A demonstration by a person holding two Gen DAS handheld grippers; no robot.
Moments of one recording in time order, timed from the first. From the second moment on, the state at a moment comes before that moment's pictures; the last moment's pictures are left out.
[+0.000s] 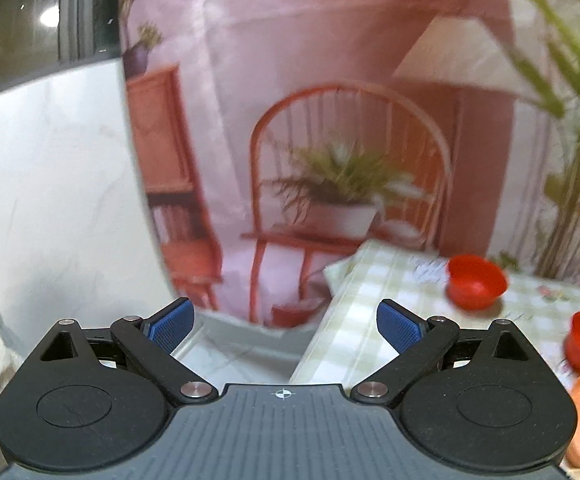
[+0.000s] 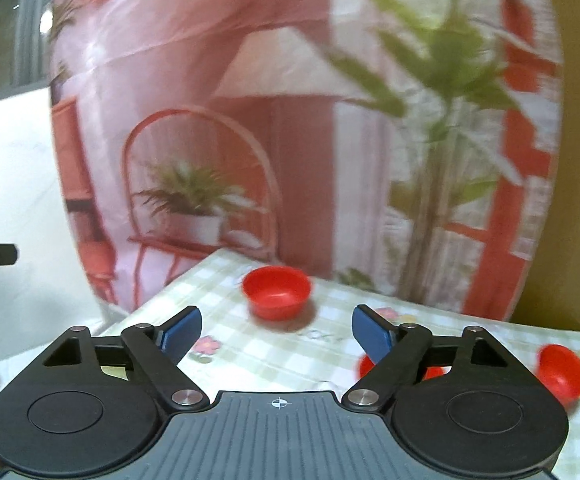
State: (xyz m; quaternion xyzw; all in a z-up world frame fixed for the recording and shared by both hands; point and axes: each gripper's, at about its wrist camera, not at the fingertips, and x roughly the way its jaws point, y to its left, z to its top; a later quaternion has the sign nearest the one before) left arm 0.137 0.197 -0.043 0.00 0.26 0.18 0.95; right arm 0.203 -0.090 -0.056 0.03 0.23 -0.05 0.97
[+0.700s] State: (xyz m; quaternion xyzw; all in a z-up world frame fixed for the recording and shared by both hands) left arm 0.141 0.253 -0.169 -0.05 0.37 0.17 0.91; right arm 0.326 0.032 -0.178 -0.02 0.39 0.11 0.92
